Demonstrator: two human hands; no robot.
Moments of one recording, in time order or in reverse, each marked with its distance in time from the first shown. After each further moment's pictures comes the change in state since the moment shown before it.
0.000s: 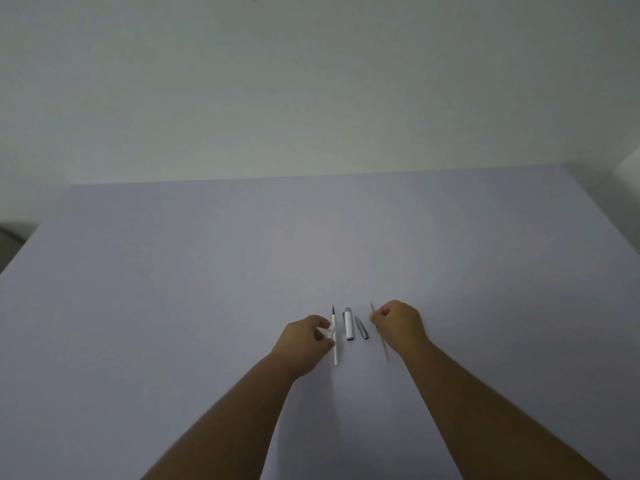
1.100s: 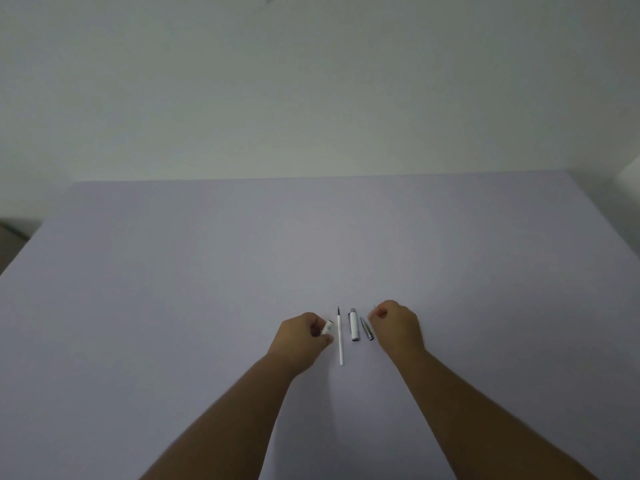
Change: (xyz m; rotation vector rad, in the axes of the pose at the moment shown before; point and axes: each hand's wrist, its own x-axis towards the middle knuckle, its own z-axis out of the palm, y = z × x) left_hand 0.001 -0.010 -0.009 -0.021 0.110 0.014; right_hand -0.011 -0.010 0.017 0.001 0.145 -0.024
